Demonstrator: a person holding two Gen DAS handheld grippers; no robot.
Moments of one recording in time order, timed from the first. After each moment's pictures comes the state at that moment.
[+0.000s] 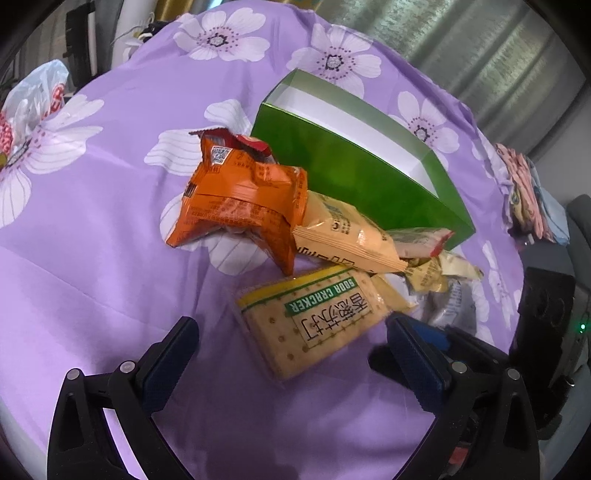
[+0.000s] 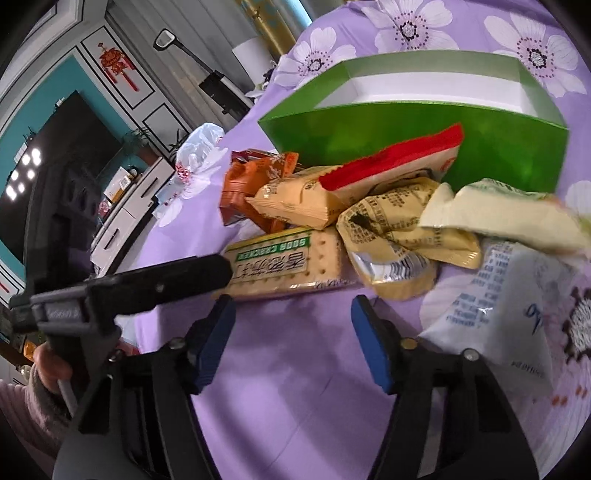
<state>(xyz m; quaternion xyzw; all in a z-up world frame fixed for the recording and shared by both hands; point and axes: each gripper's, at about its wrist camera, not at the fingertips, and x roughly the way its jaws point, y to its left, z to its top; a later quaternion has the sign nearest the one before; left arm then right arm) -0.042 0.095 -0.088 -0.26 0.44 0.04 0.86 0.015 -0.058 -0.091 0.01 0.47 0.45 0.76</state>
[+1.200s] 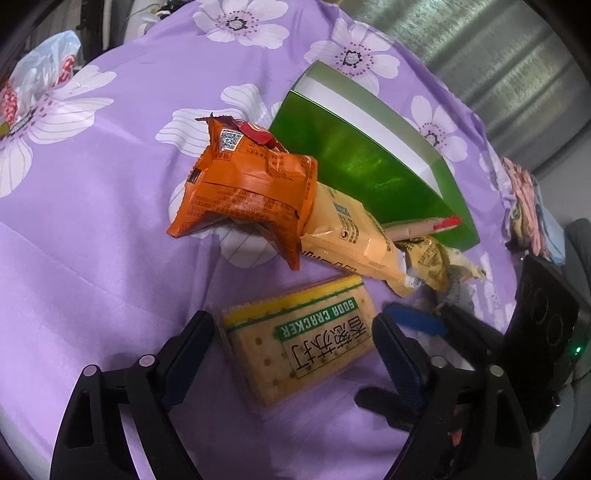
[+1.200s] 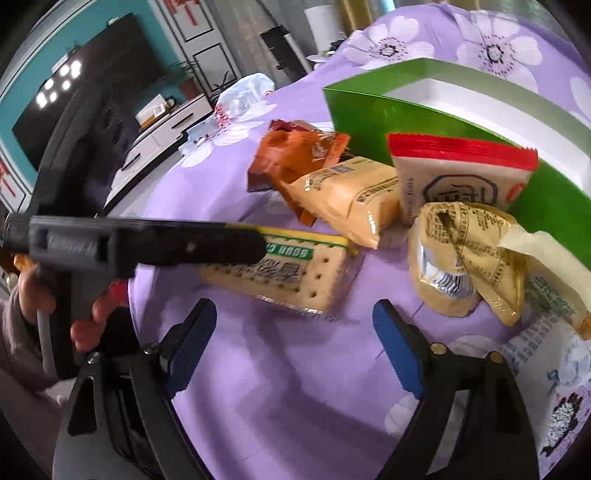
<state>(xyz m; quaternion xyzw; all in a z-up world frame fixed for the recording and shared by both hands) -0.044 0.101 -0.093 -0.30 0.46 0.05 0.84 0.020 -0.038 -0.092 -0.12 0.45 0.53 0.71</state>
